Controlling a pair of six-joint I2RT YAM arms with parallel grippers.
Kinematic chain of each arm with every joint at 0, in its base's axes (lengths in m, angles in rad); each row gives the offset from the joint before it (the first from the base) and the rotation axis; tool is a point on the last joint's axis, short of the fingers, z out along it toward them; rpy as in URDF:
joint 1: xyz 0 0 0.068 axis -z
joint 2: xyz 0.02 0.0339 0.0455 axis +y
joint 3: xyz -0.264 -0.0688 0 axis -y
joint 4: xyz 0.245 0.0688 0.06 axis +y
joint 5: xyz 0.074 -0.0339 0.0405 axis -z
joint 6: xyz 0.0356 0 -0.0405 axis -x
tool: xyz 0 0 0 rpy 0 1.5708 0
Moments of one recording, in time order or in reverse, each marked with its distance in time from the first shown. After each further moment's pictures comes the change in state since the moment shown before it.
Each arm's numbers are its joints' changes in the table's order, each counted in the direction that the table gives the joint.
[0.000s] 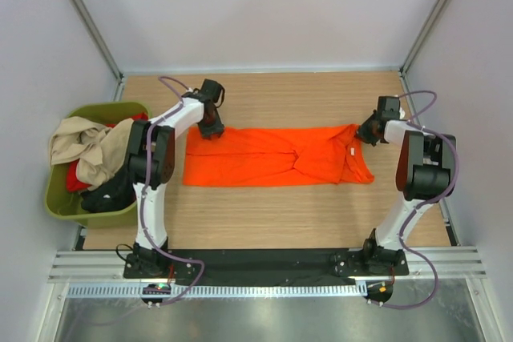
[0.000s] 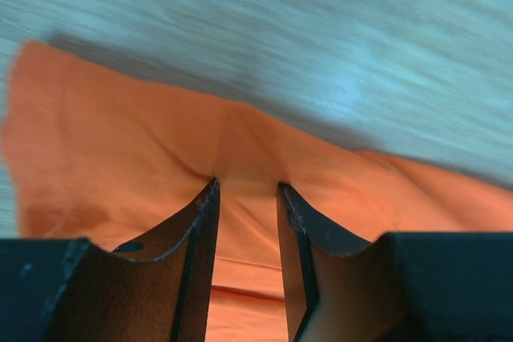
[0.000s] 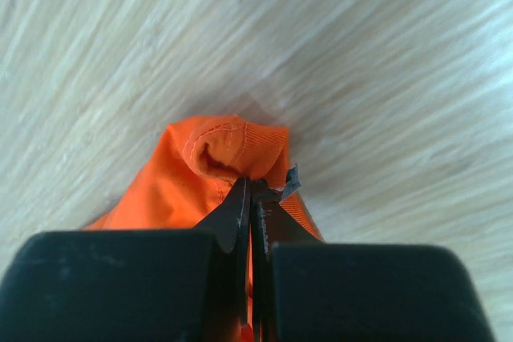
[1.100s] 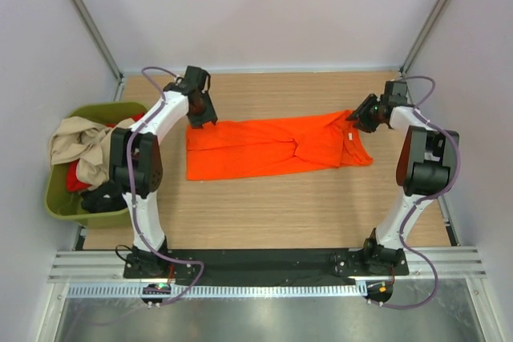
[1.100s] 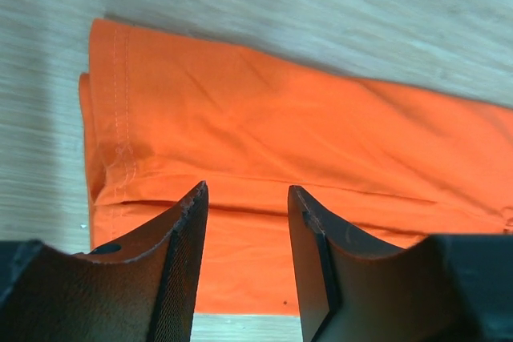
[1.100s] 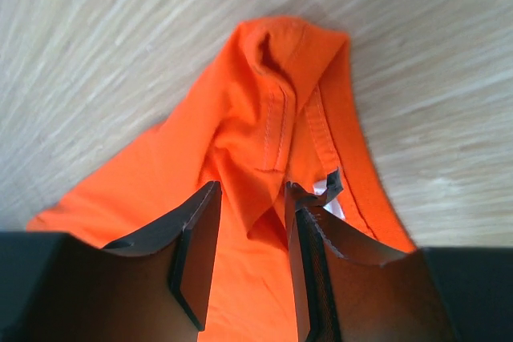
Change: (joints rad) left arm -0.071 -0.148 0.035 0.045 0.086 -0.053; right arm 0.042 0.059 0.216 0.112 -0.293 0.066
